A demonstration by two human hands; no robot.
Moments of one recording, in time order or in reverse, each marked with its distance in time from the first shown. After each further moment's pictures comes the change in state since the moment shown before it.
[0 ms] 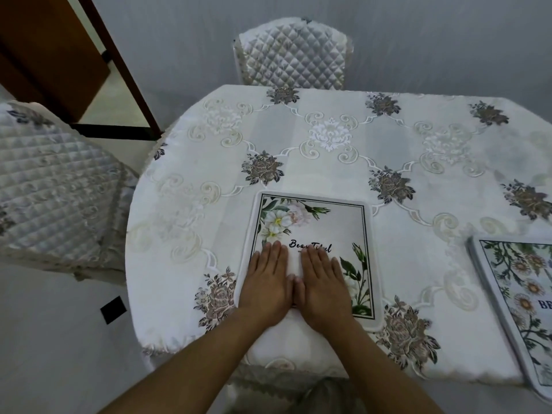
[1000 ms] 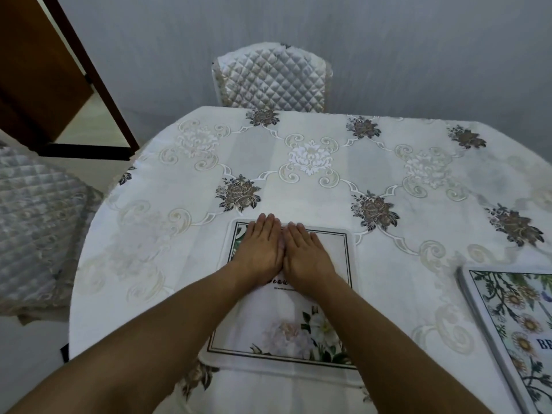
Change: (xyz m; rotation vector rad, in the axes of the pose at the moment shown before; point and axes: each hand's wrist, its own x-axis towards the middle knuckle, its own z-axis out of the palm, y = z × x) left_hand 0.155 -0.008 -0.014 0.071 -0.092 0.083; right_hand 0.136 0.047 -0.027 -0.073 -0.125 -0.085
